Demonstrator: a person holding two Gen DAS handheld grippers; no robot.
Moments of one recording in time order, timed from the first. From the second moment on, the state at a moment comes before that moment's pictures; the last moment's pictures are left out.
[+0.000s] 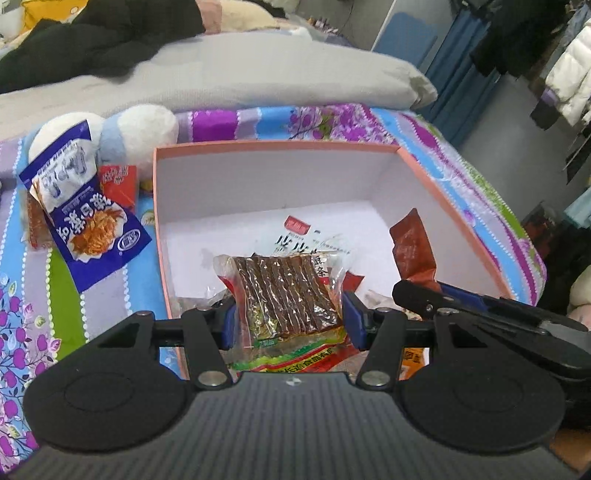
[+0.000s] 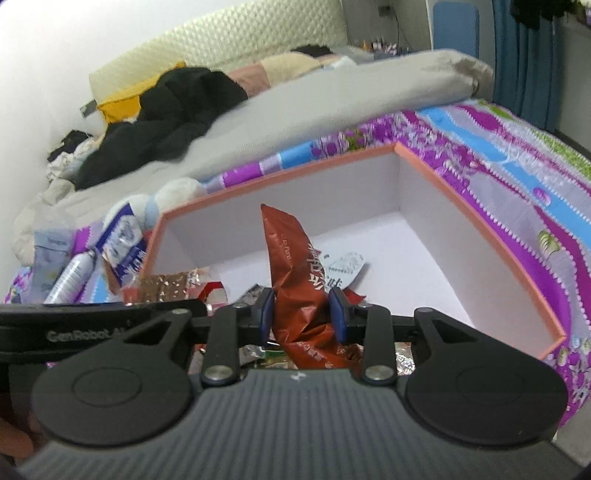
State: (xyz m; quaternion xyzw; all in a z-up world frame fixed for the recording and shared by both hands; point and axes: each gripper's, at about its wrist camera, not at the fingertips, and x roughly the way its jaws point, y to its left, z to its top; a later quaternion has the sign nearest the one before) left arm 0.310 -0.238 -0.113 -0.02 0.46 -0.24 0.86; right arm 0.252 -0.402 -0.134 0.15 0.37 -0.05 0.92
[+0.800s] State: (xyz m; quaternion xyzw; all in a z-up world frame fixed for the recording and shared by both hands) left arm 0.251 -0.211 -0.050 -0.02 0.39 -0.22 0.89; right arm 0.206 -0.399 -0.105 0.15 0.33 -0.05 0.93
